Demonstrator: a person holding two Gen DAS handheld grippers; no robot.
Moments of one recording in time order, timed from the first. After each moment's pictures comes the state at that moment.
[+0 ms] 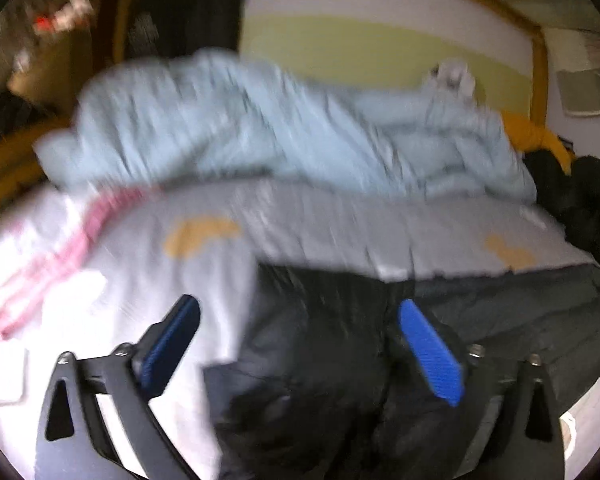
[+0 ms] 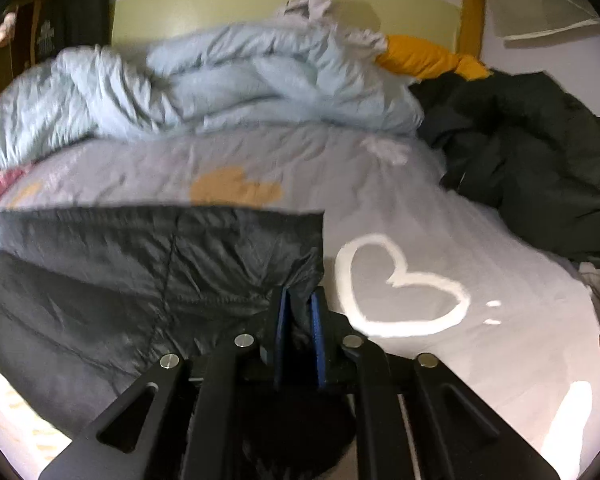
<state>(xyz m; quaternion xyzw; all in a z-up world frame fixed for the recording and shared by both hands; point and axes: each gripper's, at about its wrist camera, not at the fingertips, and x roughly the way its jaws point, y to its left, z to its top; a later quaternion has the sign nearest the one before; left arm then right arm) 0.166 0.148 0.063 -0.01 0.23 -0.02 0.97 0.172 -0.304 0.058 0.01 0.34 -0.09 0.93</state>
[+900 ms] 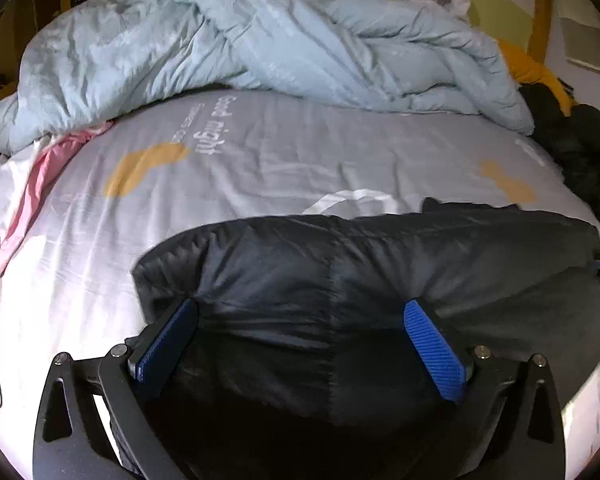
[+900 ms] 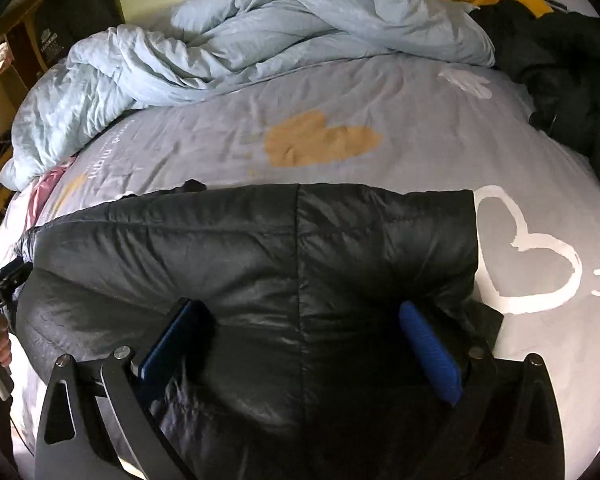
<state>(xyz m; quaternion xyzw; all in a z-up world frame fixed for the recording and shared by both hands) 0.242 0.114 0.009 0.00 0.41 -0.06 0.91 0.240 -0.265 0.025 0.10 0.47 0.01 0.88</state>
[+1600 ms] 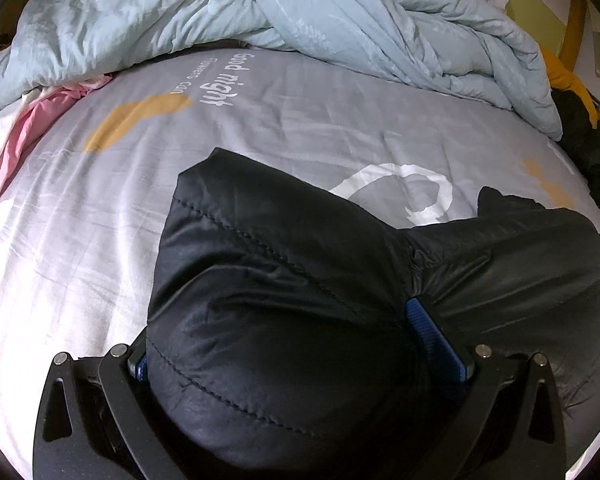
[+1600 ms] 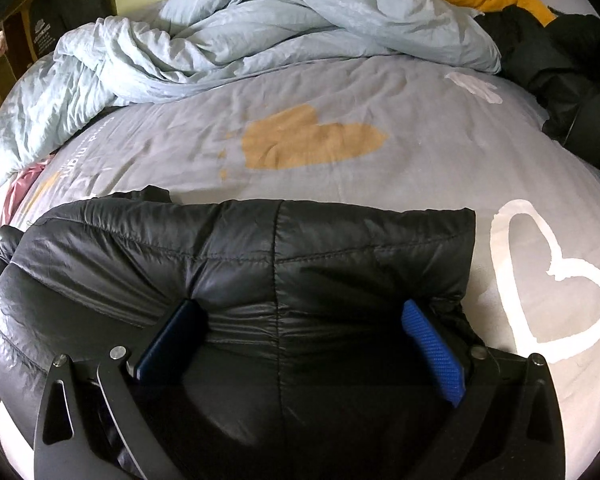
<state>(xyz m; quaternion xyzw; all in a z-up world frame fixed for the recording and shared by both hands) 0.281 0.128 -0.039 -0.03 0.44 -0.04 0.89 0.272 -0.265 -0.014 0.07 0.45 -0.01 0.89</state>
